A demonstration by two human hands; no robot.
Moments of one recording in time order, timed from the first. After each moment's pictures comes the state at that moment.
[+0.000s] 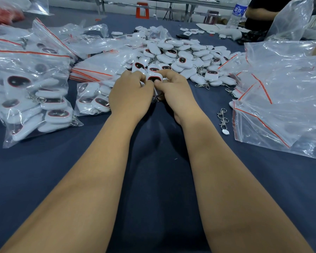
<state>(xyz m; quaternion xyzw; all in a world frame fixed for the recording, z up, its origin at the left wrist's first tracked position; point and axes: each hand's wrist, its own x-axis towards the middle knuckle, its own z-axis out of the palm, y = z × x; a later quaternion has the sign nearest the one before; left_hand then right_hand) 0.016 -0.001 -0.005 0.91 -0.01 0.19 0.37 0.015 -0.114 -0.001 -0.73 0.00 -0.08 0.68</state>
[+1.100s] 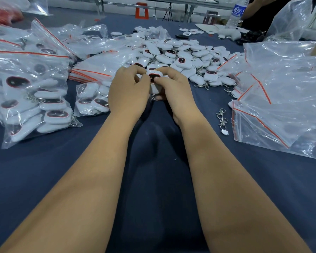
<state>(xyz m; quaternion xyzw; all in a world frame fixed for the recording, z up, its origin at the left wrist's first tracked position) 0.012 -0.001 -0.001 0.84 -0.01 0.21 0.49 0.010 -0.110 0.005 -0.70 0.00 -0.09 0.71</state>
